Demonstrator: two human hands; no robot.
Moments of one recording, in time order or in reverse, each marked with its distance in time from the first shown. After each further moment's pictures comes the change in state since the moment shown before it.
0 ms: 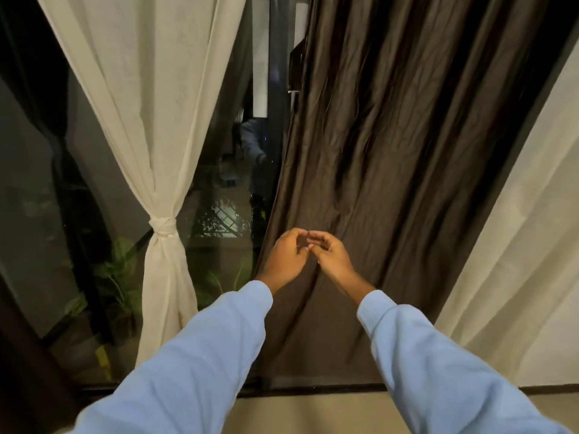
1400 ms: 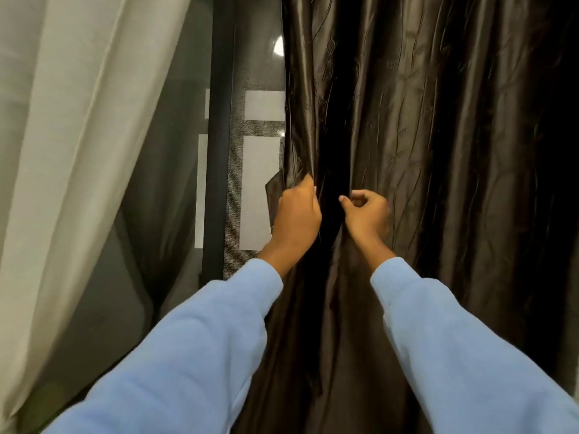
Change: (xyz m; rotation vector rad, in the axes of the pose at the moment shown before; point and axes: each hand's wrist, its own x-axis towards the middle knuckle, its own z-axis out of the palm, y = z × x) left_hand 0.349 0.235 0.008 0.274 0.696 0.574; right_hand 0.340 -0.198 -0.216 -0.079 0.597 -0.405
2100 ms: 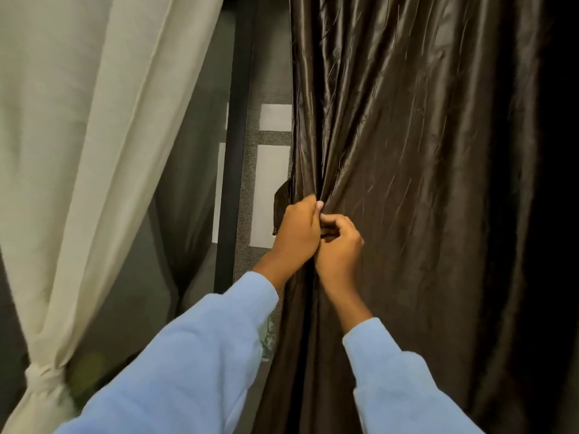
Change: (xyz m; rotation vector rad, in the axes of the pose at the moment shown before) left_hand -0.026 0.043 -0.012 -0.094 -0.128 -0.127; right_hand -0.091 -0.014 -0.024 0.353 -0.050 -0.345
